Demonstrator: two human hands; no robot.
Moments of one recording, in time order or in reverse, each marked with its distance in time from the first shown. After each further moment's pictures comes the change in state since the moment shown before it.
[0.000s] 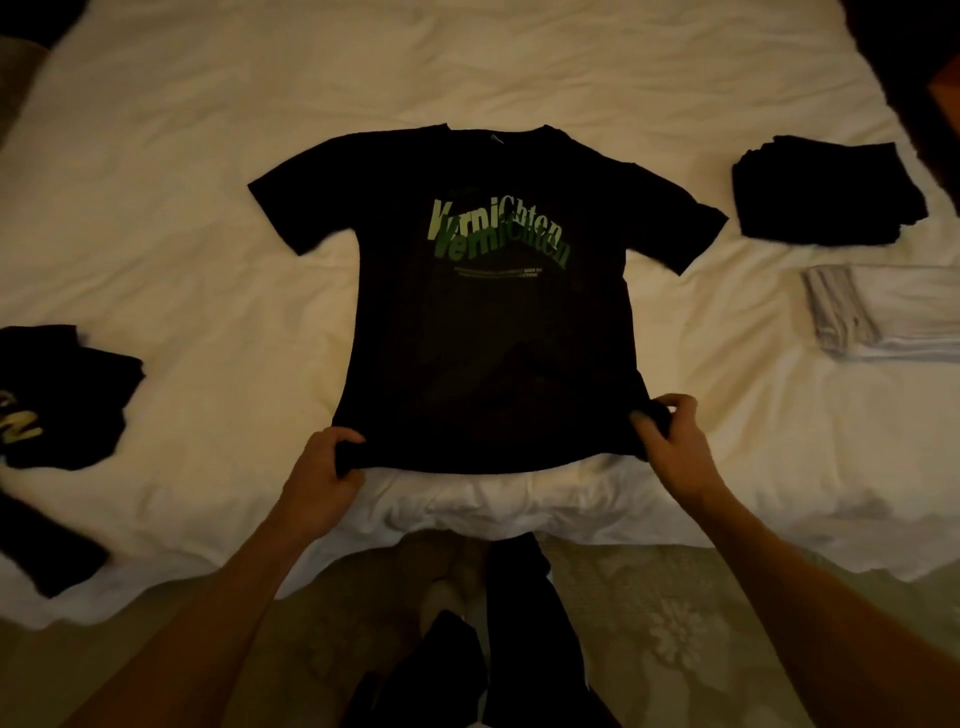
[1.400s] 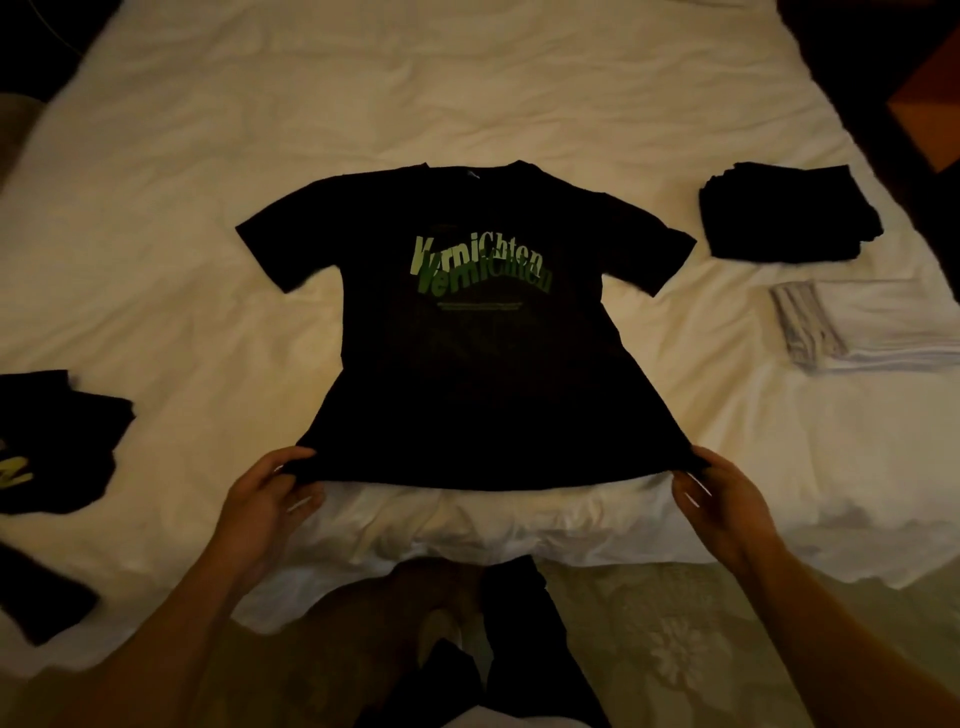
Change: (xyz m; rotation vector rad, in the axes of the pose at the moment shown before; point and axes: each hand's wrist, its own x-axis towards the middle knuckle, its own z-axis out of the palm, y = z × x) left_hand -0.004 0.004 -0.030 -0.829 0.092 -0.234; right_hand -0.016 0.046 -0.056 1.081 0.129 0.447
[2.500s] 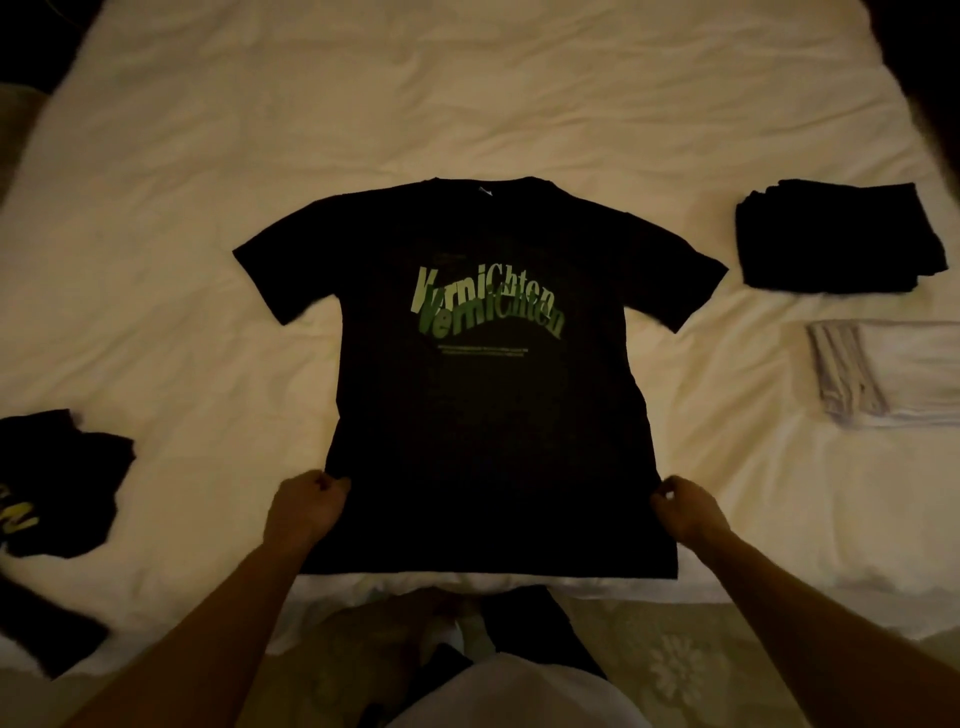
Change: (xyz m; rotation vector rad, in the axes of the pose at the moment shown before) left_hand 0.064 0.038 0.065 1.035 0.126 -0.231; right_hand 0.066 -0.030 0.068 -1.614 -0.052 0.007
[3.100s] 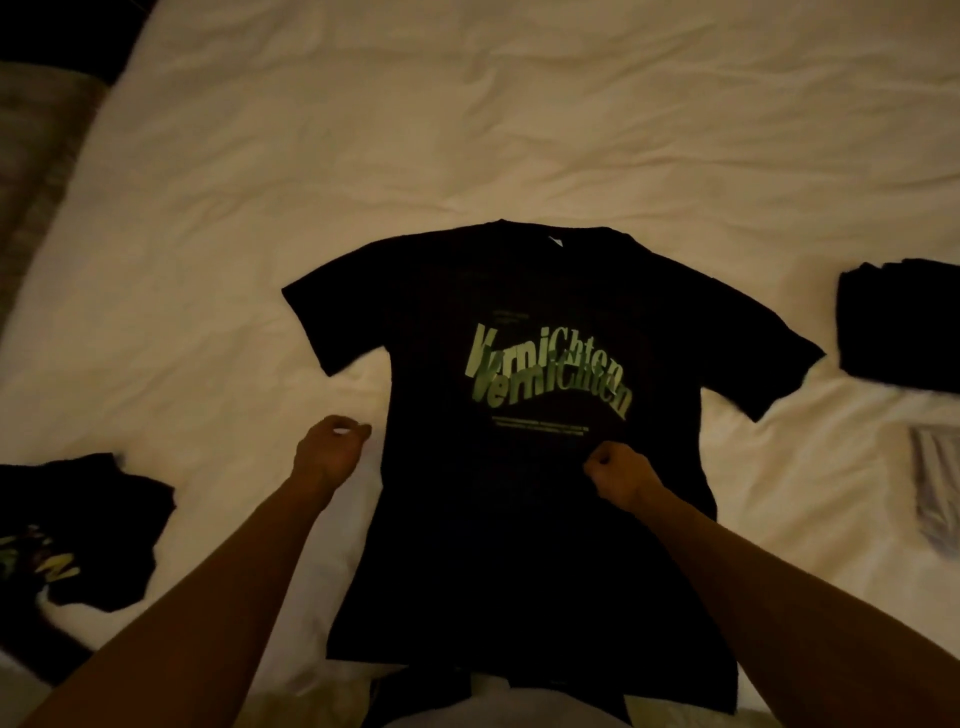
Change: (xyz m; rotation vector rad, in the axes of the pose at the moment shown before) left_hand 0.116 0.076 -0.081 -0.462 -0.031 -0.118; right_hand 0.070 -0.212 -0.011 -0.017 -0.206 -0.114
